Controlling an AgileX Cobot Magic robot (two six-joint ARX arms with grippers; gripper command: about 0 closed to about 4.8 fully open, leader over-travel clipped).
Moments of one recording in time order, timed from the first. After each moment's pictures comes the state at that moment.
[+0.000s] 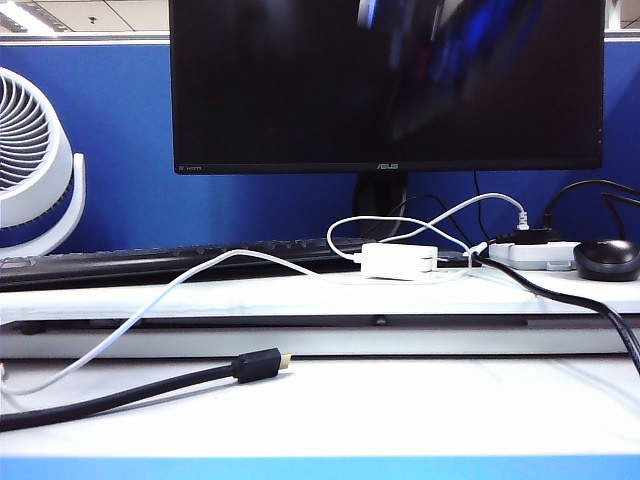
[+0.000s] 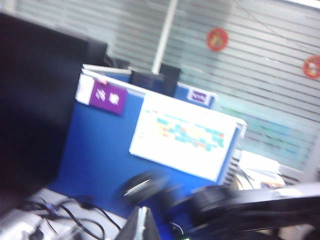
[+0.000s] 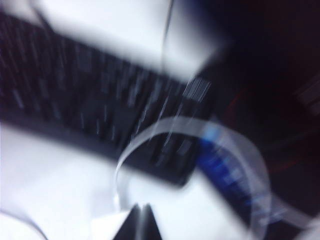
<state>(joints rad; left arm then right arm) -0.37 1.50 1.52 0.38 0.96 -0.53 0.38 1.58 1.43 -0.42 -0.28 -0.42</state>
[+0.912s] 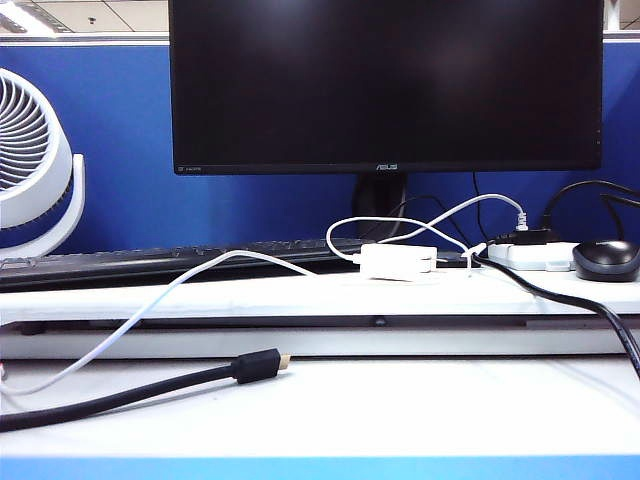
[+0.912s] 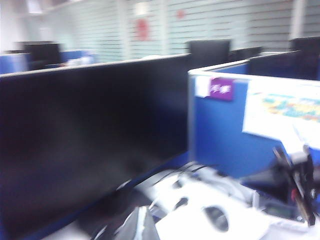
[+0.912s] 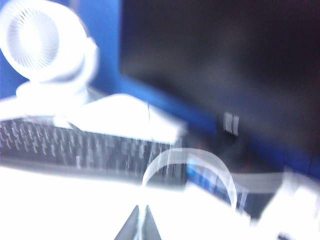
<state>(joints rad) -0.37 0.73 1.52 -0.64 0.40 0.04 0.38 0.72 0.82 -0.17 -0.23 -0.16</state>
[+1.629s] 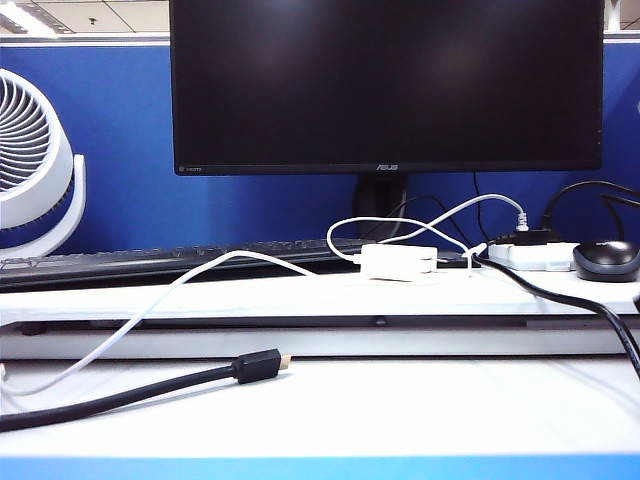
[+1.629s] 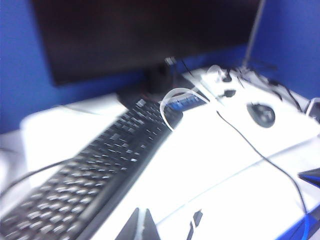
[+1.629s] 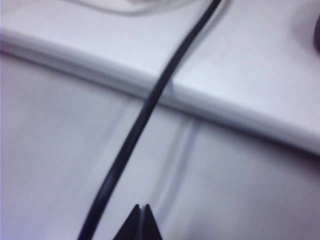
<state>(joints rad) -0.37 0.44 1.11 -0.87 0.18 0.05 0.38 0.45 0.06 -0.07 -0.06 -0.01</state>
